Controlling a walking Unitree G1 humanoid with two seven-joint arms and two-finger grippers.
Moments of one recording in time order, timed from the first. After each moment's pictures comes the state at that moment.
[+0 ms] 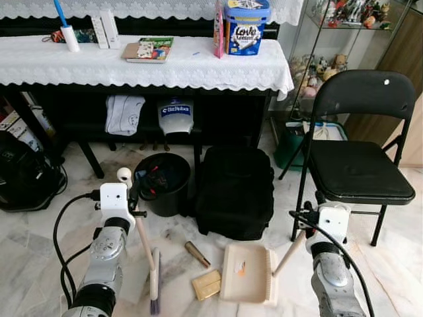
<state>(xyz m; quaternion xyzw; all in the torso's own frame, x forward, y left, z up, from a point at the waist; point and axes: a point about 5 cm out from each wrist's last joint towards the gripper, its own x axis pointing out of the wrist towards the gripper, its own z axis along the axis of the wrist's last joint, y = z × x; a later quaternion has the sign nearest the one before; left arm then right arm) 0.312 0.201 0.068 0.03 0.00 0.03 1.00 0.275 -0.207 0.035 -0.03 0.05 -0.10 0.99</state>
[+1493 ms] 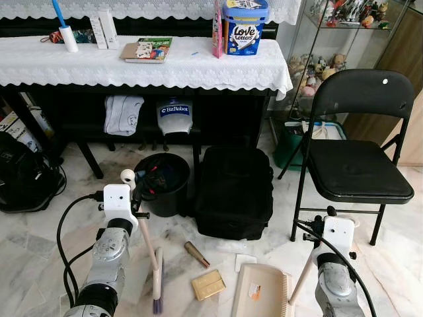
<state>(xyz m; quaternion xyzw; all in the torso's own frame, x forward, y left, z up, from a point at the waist) 0.313 0.195 0.066 0.03 0.00 0.01 1.00 0.255 -0.219 0.017 -0.06 0.12 -0.17 0.98</state>
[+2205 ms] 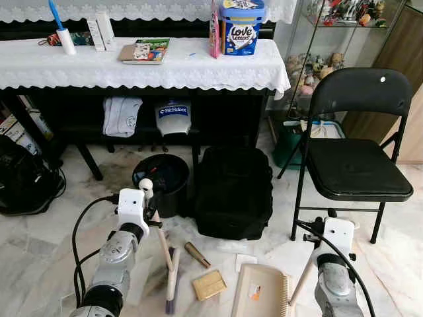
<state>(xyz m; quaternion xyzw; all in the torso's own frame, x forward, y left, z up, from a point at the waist) 0.309 0.176 0.051 0.01 0.05 -0.08 1.00 0.258 -0.220 0.013 -0.05 0.12 -0.17 0.98</state>
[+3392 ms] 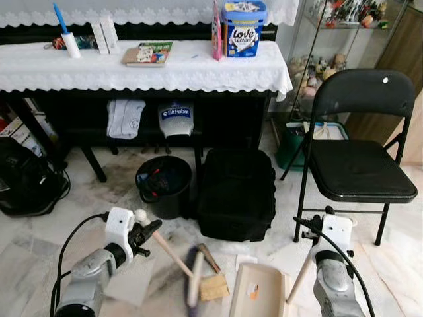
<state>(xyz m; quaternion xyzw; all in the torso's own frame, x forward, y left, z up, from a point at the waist) 0.273 0.205 0.028 -0.07 0.18 -0.21 0.96 0.264 -0.219 0.014 -0.05 0.12 -0.16 0.98</state>
